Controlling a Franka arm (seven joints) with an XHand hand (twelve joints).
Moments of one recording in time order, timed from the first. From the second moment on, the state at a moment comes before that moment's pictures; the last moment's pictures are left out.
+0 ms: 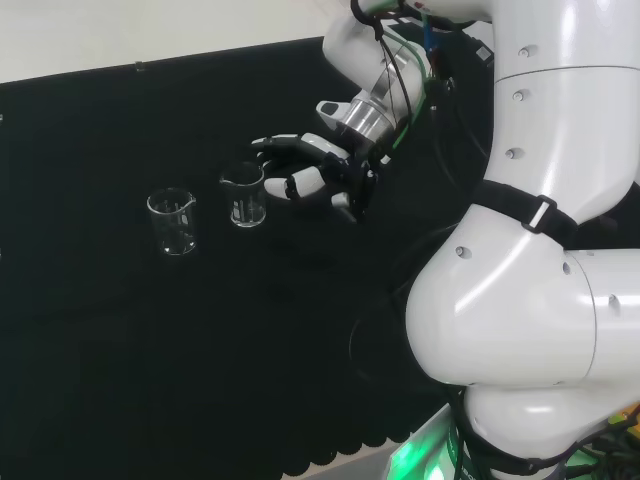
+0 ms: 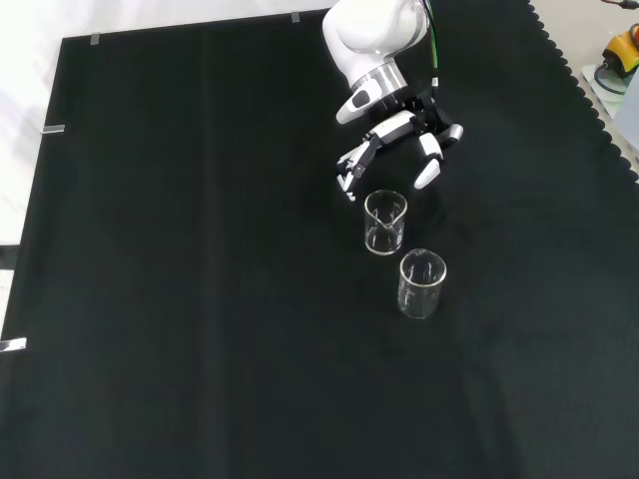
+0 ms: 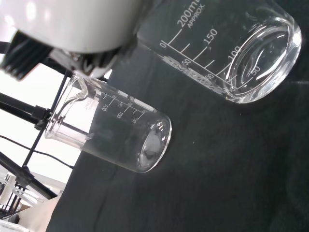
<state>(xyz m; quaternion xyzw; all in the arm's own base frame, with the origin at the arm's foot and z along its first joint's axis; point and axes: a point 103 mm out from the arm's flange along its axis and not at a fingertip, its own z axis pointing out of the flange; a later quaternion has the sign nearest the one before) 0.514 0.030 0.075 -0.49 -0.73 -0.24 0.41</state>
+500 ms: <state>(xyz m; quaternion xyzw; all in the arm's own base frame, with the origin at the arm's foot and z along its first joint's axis) 0.513 0.038 0.072 -0.48 -0.73 -0.25 0.41</state>
